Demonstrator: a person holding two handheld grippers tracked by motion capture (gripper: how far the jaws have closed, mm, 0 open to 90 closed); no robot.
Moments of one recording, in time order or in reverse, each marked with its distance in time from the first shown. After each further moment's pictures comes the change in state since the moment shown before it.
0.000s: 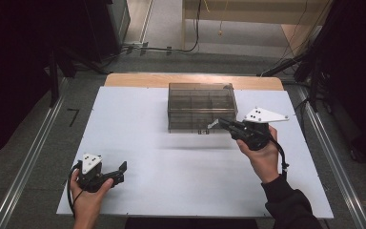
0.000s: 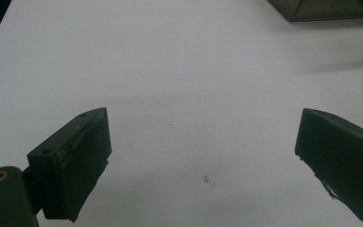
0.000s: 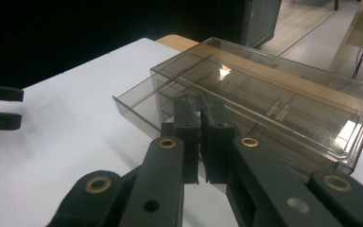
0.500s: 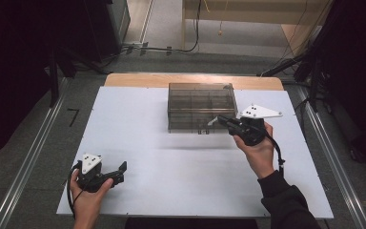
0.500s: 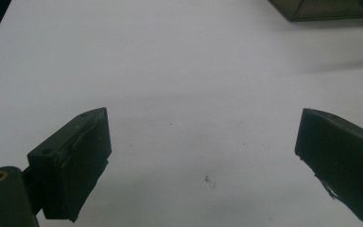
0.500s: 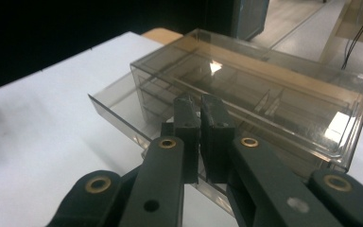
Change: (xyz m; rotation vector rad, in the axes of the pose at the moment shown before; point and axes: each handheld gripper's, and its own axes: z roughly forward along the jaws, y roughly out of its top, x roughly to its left) left arm 0.001 0.000 0.000 0.005 0.001 0.002; right arm -0.009 -0.003 0.019 0.032 -0.047 0.015
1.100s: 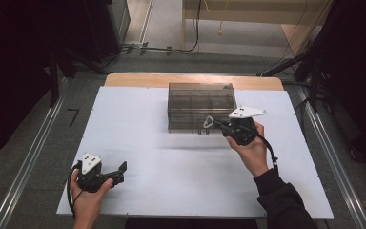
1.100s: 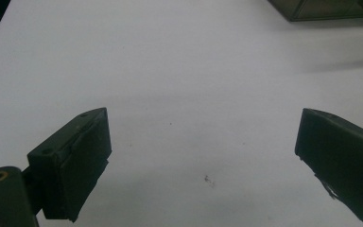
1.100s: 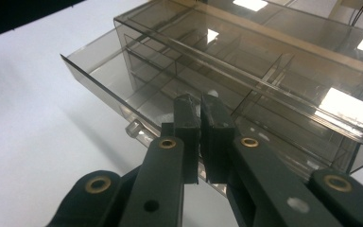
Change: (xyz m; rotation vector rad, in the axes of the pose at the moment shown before) left arm 0.000 0.000 0.000 0.001 -0.001 0.002; right arm 0.001 -0.008 0.026 0.127 -0.025 -0.030
